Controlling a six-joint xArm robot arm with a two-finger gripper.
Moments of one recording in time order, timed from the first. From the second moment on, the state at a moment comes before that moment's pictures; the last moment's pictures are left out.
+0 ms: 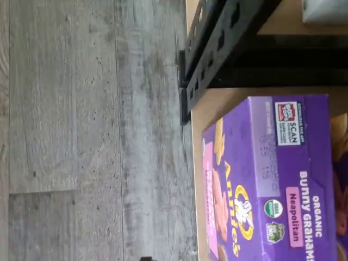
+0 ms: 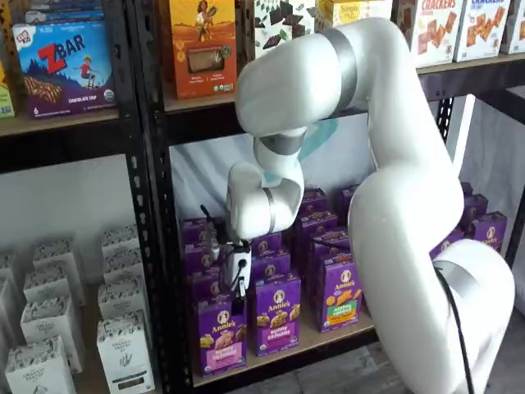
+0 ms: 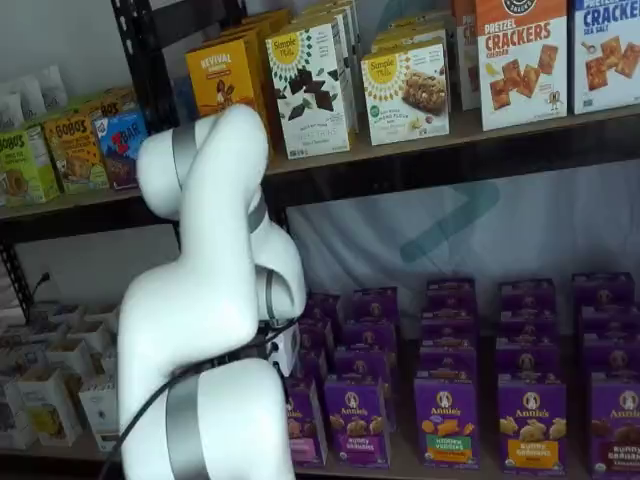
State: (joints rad) arm 0.38 0.76 -1.17 0.24 0.28 -1.41
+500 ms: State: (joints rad) arm 0.37 0.84 -1.24 0.27 0.26 -1.44
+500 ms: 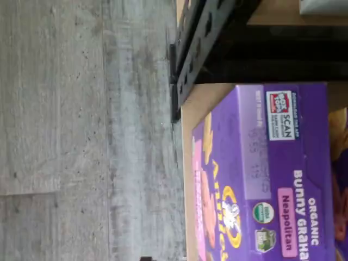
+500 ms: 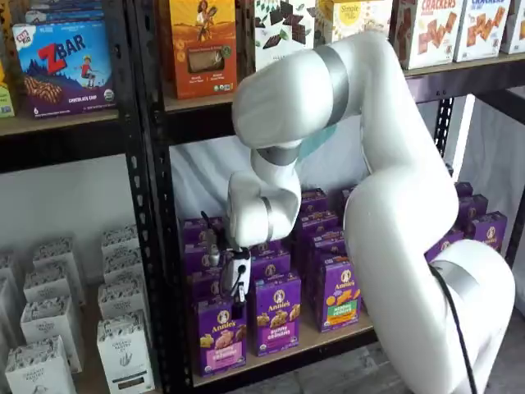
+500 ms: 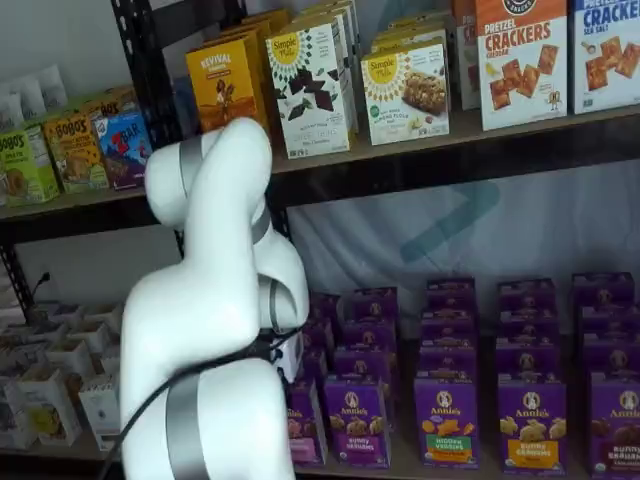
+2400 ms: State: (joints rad) arm 0.36 1.03 -1.45 -0.05 0.33 -1.16
